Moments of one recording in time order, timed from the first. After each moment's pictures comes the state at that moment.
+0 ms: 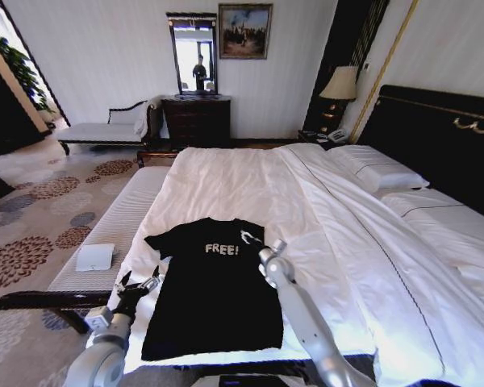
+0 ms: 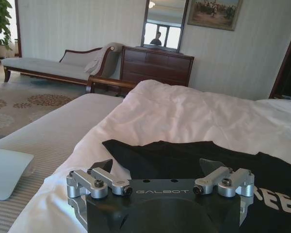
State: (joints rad) left arm 1.73 -1.11 -0.62 -2.14 -0.63 0.09 -0.26; right arm -0.97 1.39 0.31 1.50 0.83 -0.23 0.11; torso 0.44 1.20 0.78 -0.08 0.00
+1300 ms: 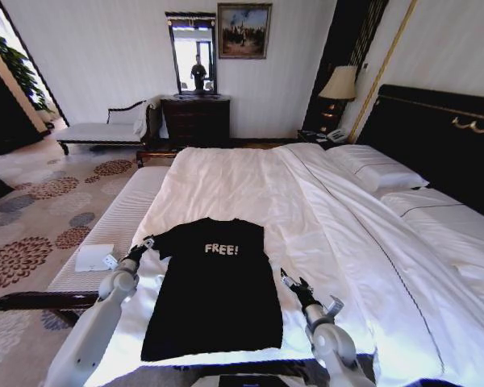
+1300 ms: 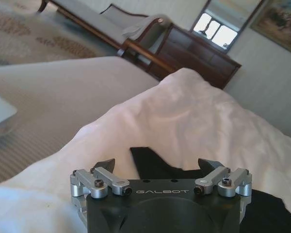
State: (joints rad) left arm 0.98 -1.06 -0.46 -1.35 -1.10 0.13 -0.19; right arm -1.53 1.39 0.58 1.90 0.72 -0.22 0.09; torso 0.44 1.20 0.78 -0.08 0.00
